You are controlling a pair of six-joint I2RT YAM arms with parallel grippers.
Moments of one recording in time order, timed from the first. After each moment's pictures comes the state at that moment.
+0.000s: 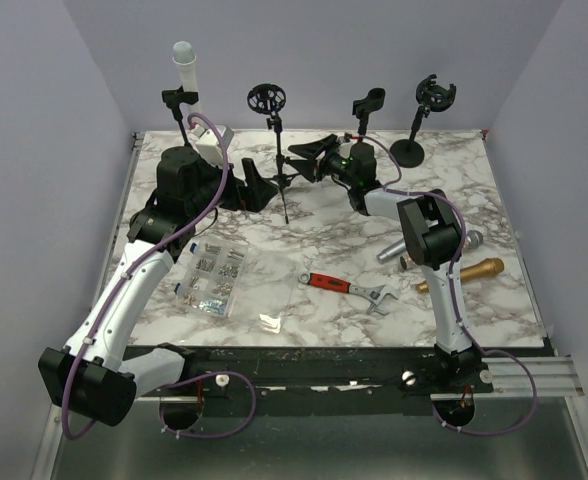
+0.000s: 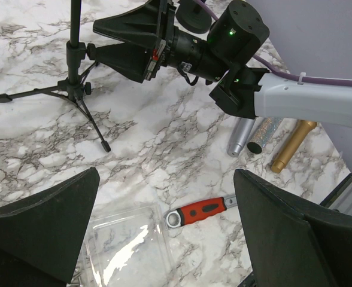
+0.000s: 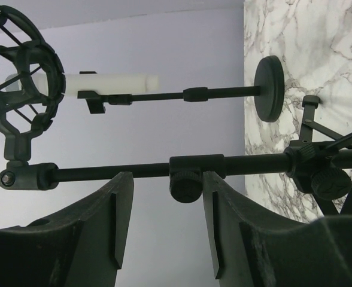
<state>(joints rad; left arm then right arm) -0.32 1.15 1.17 -0.33 0.37 -0.33 0.40 2.38 1.60 0.81 -0.55 1.63</state>
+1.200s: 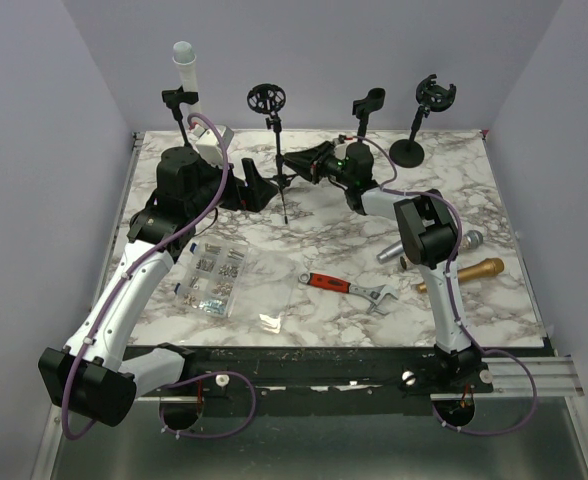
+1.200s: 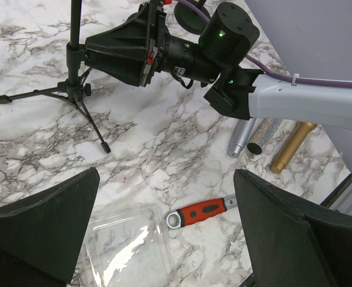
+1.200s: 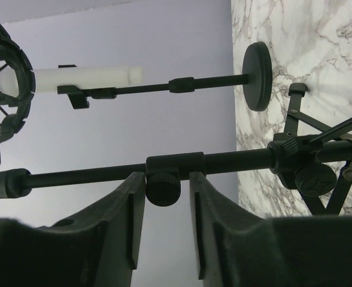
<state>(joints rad) -0.32 1.15 1.17 -0.32 0.38 -0.33 0.41 2.41 1.64 0.77 -0.59 1.61</state>
